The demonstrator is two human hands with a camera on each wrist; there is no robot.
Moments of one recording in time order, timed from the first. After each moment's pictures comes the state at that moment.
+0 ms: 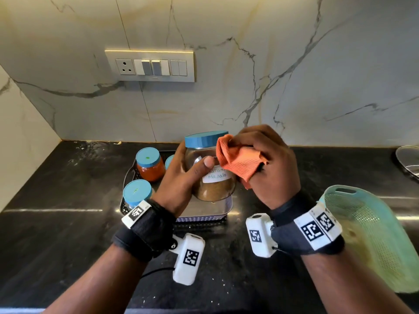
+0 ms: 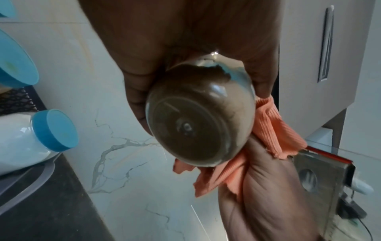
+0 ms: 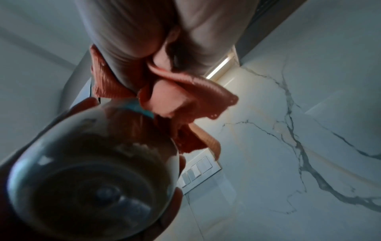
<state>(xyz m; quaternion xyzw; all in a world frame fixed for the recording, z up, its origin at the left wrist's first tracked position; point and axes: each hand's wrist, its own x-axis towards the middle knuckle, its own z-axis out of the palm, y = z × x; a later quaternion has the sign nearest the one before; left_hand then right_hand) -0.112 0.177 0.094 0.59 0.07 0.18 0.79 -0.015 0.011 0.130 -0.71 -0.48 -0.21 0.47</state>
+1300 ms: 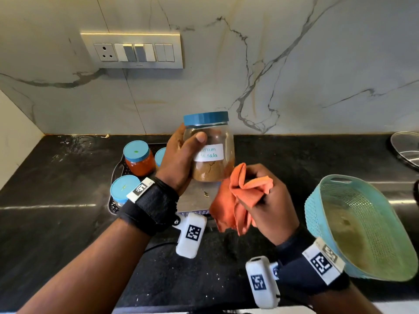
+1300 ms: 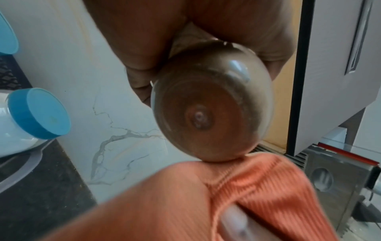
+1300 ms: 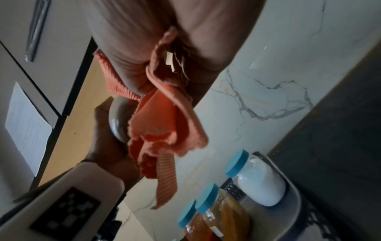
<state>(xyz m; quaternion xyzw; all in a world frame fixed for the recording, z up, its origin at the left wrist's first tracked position) -0.065 0.178 0.090 0.58 0.08 0.18 0.79 -0.041 -0.020 0.066 -0.70 -0.34 0.04 0.62</state>
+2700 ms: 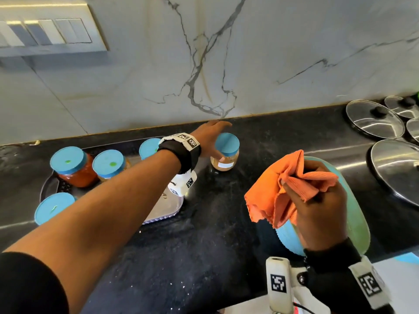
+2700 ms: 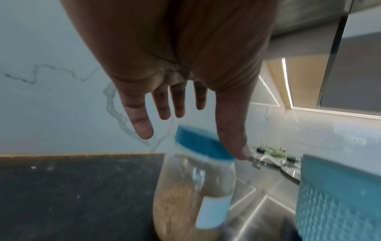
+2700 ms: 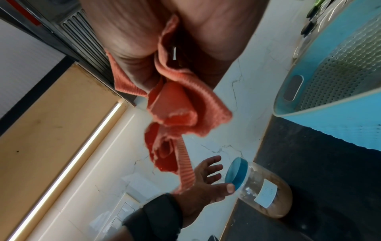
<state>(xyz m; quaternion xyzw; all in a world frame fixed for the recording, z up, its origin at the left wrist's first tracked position) 0.146 0.120 0.005 0.96 -0.08 -0.10 0.24 0.009 -0.142 0.061 -0.75 -0.12 -0.11 0.64</state>
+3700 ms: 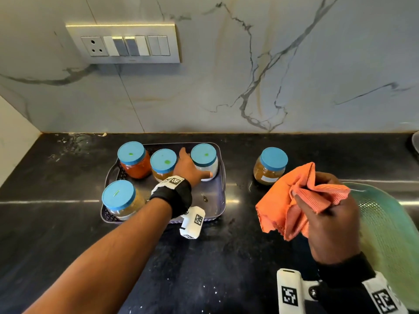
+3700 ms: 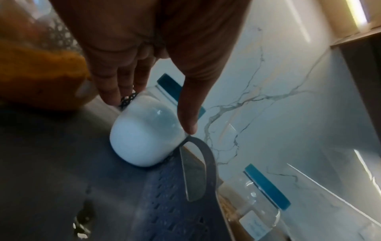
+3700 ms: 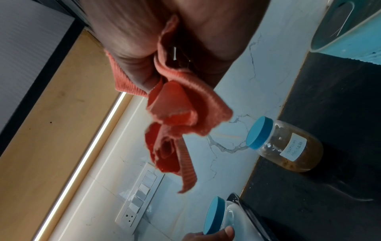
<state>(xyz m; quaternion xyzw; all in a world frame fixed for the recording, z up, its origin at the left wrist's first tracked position) 0.024 0.221 -0.037 0.82 0.35 0.01 0.44 0.002 -0.082 0.061 -0.75 -0.20 -0.07 0.63</state>
